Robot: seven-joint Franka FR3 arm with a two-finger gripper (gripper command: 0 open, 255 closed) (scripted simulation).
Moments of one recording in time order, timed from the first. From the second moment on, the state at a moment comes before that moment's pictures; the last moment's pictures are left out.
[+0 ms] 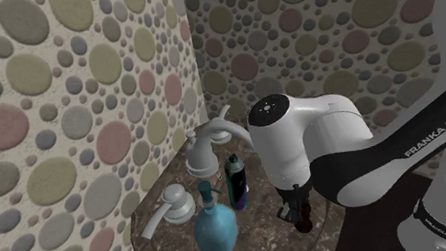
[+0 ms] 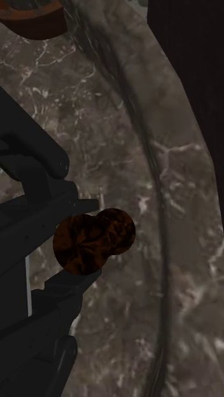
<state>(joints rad) 0.13 -0.31 0.59 -2.71 0.04 2.21 0.60</state>
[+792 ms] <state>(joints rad) 0.15 -0.37 0.57 -2.69 0.06 2.13 0.57</state>
